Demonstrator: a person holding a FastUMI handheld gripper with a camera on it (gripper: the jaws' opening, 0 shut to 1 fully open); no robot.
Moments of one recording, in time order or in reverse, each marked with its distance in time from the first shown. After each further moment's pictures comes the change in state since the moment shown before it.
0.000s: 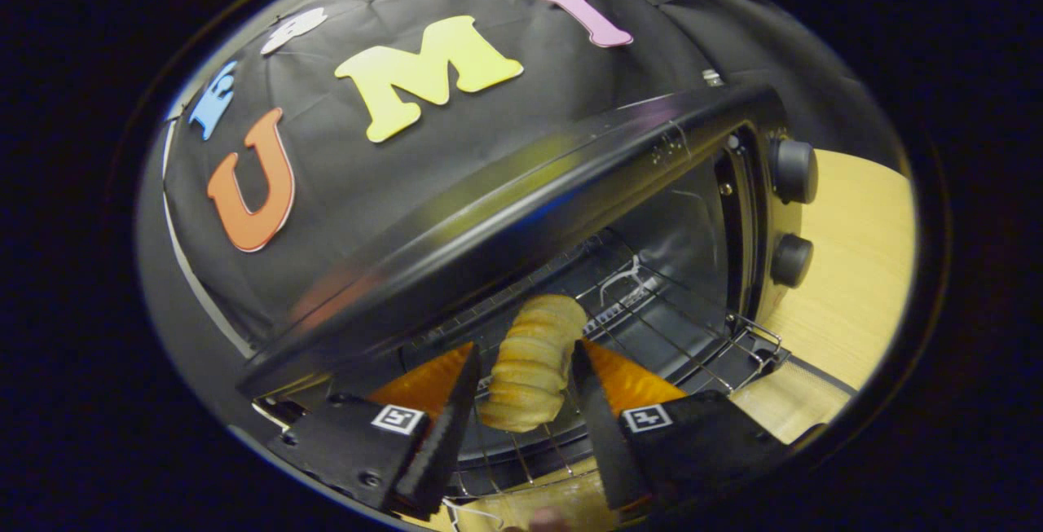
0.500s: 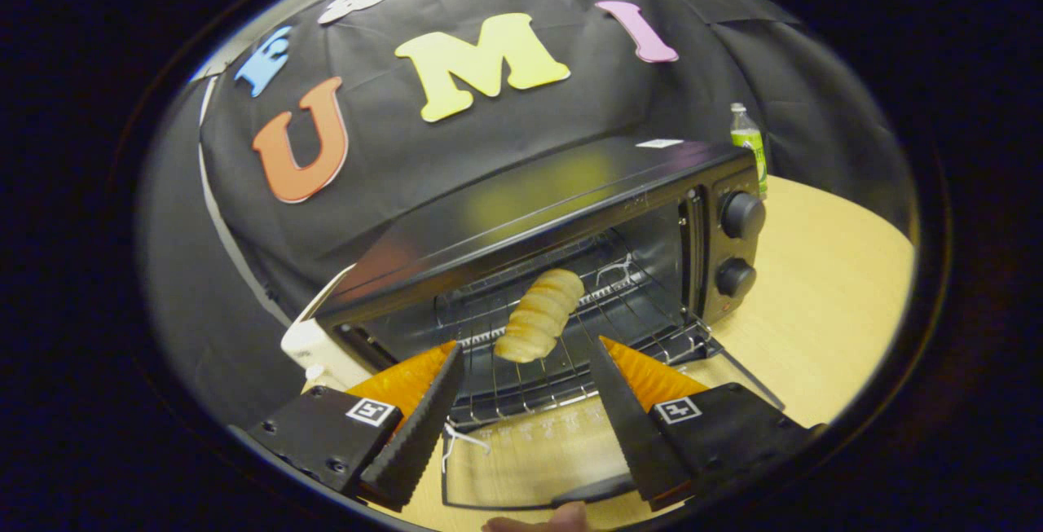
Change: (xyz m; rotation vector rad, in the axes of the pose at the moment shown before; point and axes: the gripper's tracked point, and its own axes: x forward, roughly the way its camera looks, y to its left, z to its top) arm -0.101 0.005 -0.010 -0.191 0.081 0.069
